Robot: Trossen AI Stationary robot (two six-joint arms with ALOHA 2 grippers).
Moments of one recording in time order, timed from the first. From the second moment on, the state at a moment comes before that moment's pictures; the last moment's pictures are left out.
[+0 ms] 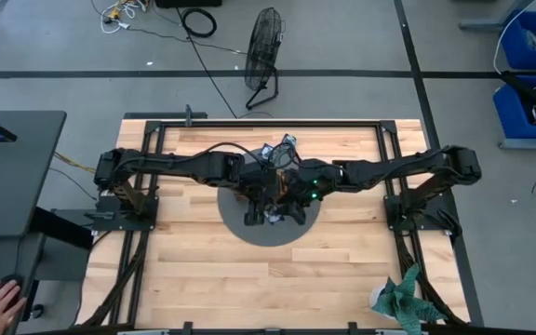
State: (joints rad) left arm -0.02 1.75 1.62 -0.81 0.00 0.04; right arm -0.02 1.50 1.01 -0.13 -0.24 0.50
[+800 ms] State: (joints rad) left arm -0.03 1.75 1.62 -0.76 0.00 0.02; right arm -0.03 1.52 1.01 -0.11 -0.28 0.50
